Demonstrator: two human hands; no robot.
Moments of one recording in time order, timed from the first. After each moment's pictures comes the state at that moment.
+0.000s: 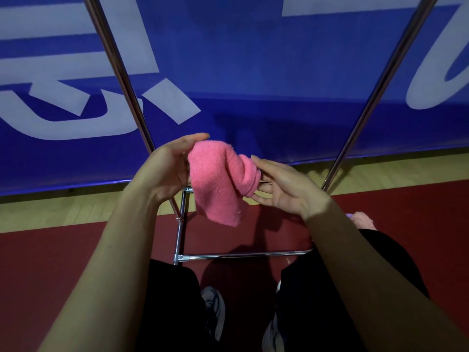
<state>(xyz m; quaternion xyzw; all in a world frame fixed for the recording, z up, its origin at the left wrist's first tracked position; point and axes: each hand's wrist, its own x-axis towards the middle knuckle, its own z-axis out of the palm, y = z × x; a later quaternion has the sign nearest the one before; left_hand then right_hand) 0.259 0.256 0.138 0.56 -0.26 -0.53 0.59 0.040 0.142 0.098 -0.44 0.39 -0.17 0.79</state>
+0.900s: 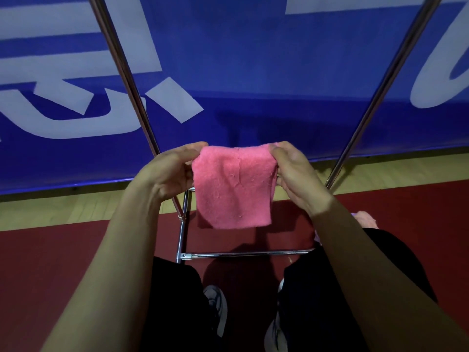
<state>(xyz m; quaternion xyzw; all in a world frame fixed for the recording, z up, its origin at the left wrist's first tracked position) 0.268 0.257 0.132 0.57 -0.26 -0.58 0.52 0.042 0.138 0.096 -0.59 0.38 -0.33 0.63</state>
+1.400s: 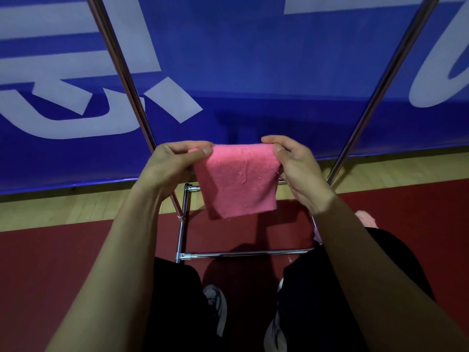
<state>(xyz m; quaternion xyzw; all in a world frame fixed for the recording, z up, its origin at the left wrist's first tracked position) 0.263 0.257 0.128 0.64 -0.32 -0.42 0.56 0.034 0.130 0.096 -0.61 0.37 -0.37 0.59</state>
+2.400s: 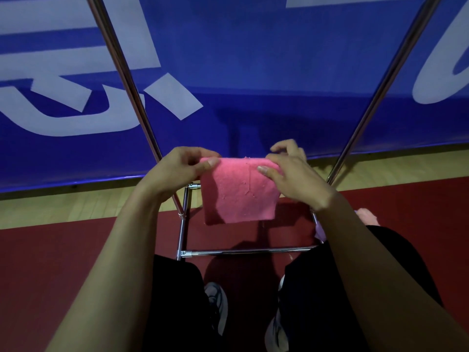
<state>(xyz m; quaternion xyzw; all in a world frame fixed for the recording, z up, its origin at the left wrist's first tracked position) 0.258 0.264 0.128 0.69 -0.48 -0.39 0.38 0.021 0.126 0.084 -0.89 0.37 -0.15 0.23</state>
